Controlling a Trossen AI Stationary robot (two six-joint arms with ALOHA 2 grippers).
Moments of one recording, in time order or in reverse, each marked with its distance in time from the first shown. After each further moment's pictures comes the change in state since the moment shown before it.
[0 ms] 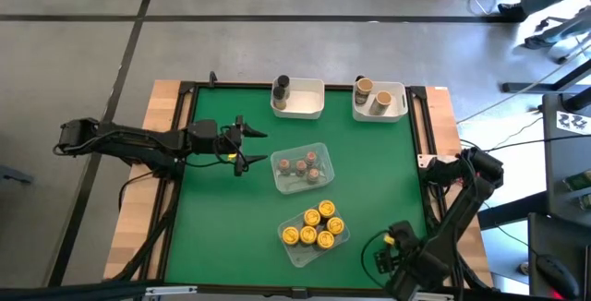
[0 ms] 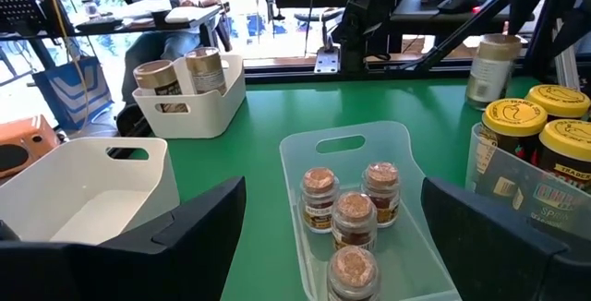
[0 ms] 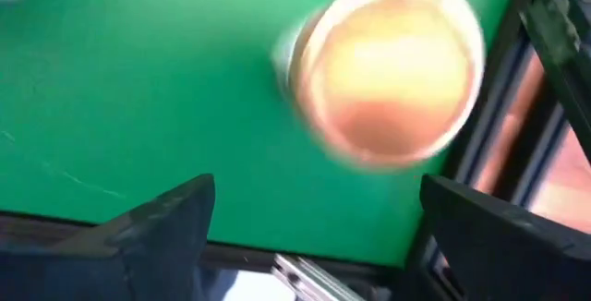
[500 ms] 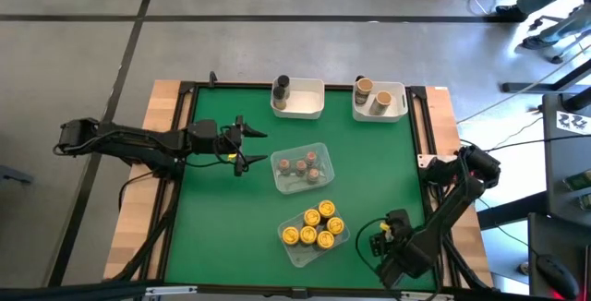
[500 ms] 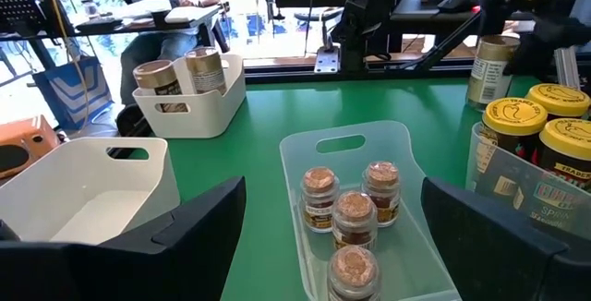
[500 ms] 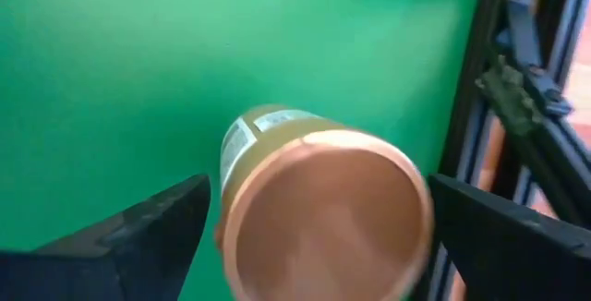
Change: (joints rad) left arm 0.000 0.000 0.000 -0.001 0.000 0.002; right arm -0.064 0.000 -0.118 -0.029 0.010 0.002
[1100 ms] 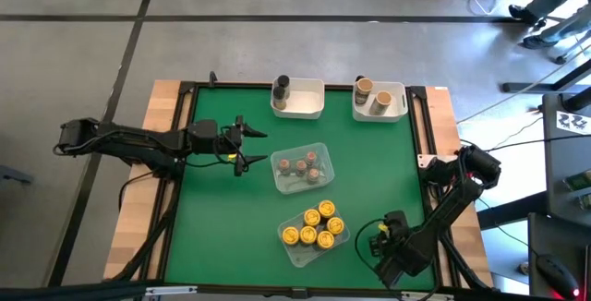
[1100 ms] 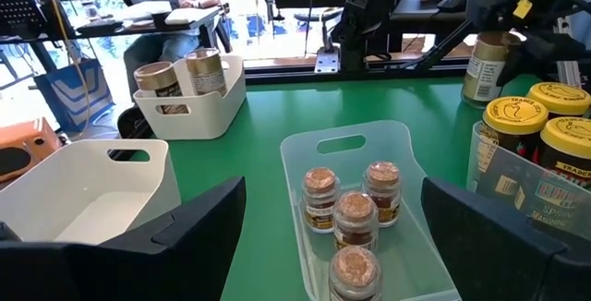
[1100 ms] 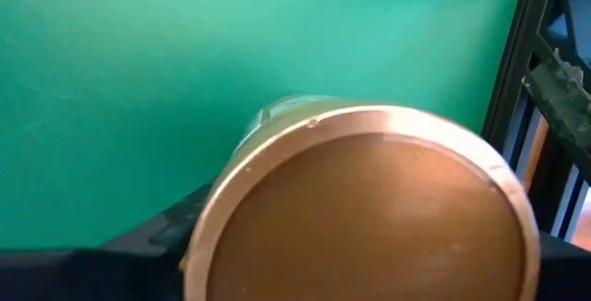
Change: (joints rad) left arm 0.000 0.000 0.000 0.001 0.000 0.008; right arm 0.001 0.001 -0.106 0.133 -0.002 -0.008
